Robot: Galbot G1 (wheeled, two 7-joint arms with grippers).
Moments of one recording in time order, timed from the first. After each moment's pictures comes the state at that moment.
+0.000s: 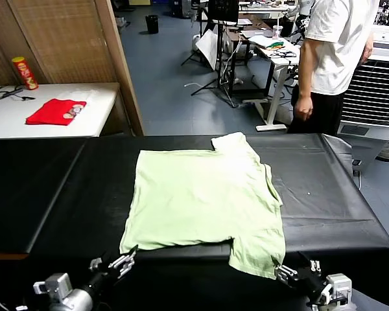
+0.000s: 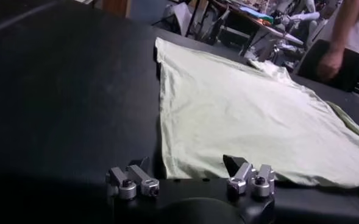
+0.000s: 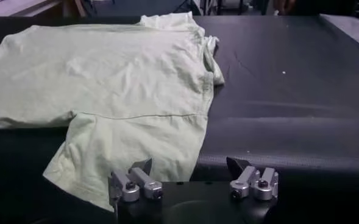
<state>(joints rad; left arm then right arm) 1.81 -1.20 -0.67 -2.26 -0.69 0.47 -0.04 -1.81 1.25 0.71 2.26 0.35 -0.58 -0.05</state>
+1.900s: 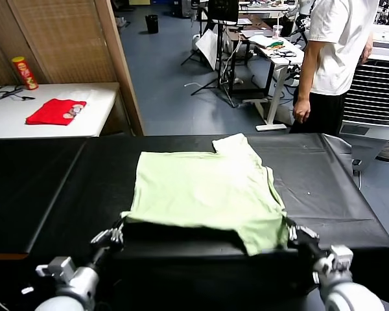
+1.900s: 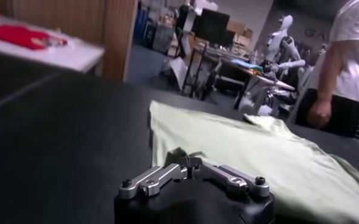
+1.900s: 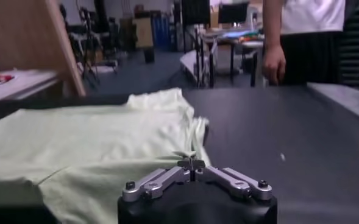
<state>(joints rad) 1.57 -1.29 -0.60 -2.16 -0.49 0.35 -0.06 -1.21 1.17 0.54 1.82 0.42 -0.37 -0.03</state>
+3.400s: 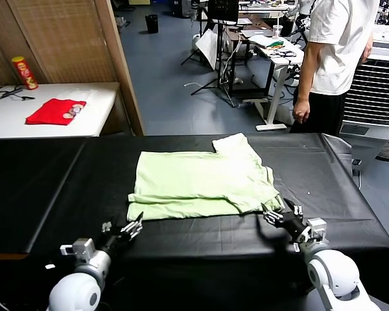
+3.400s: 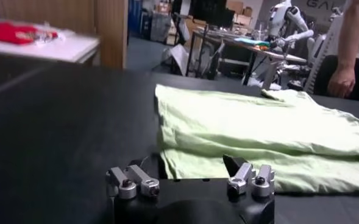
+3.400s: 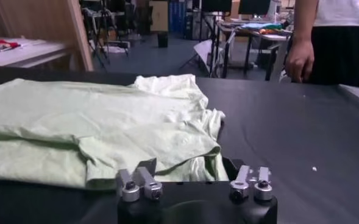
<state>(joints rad) 1.47 -1.26 -0.56 -2.00 -0.55 0.41 -0.02 -1.34 1.16 0.56 1.92 0.35 -0.46 -0.07</state>
